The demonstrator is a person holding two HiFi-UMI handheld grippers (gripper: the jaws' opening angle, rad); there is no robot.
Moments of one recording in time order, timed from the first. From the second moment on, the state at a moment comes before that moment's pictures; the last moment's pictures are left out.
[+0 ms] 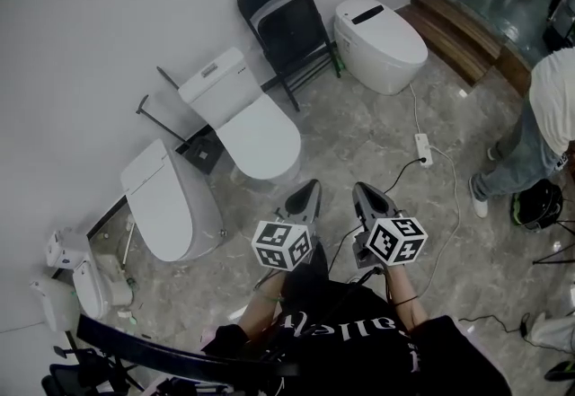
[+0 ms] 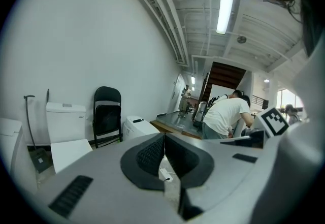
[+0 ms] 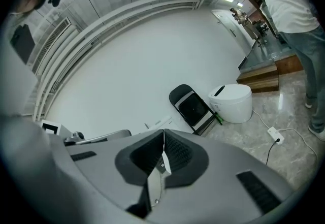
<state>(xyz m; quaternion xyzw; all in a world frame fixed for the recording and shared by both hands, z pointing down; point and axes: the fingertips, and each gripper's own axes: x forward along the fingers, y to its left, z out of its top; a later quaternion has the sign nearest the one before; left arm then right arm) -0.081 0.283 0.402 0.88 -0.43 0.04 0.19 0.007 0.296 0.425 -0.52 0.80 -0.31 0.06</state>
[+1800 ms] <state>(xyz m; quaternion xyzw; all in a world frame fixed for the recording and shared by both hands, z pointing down) -0.029 -0.287 0.390 0.84 -0.49 0.00 0.22 0.069 -0.294 0.396 -0.47 0.83 -0.29 0.03</state>
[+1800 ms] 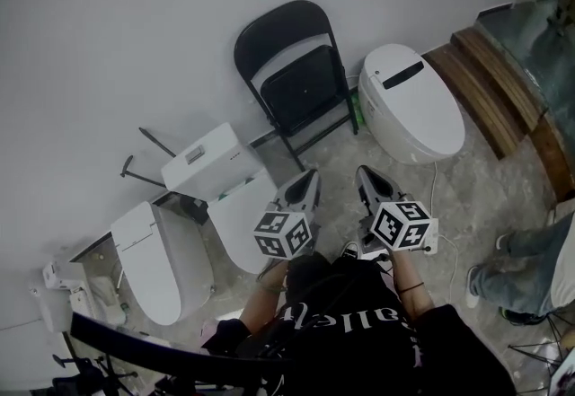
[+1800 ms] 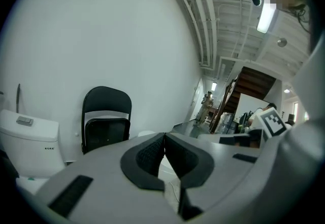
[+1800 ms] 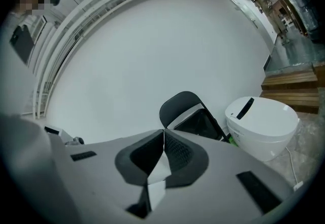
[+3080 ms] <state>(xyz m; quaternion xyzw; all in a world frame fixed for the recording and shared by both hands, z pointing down) -0.144 -0.669 0.420 0.86 -0.47 0.08 0.21 -0.028 -0.637 0.428 -0.48 0.80 -0.36 0.05</state>
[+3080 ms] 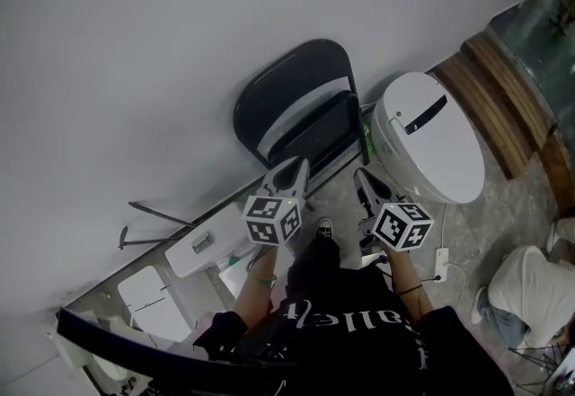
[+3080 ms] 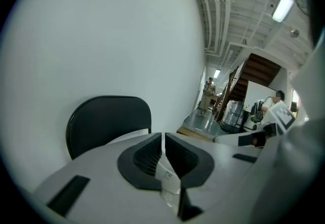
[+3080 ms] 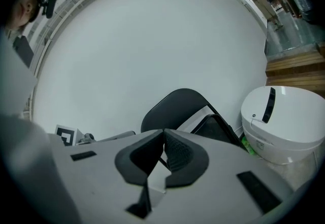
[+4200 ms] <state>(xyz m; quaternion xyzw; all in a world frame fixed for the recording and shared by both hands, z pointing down) -0.276 -0.897 0.475 0.81 -0.46 0.29 0.22 -0.092 -0.842 0.611 -0.38 0.73 -0.56 -0.04</state>
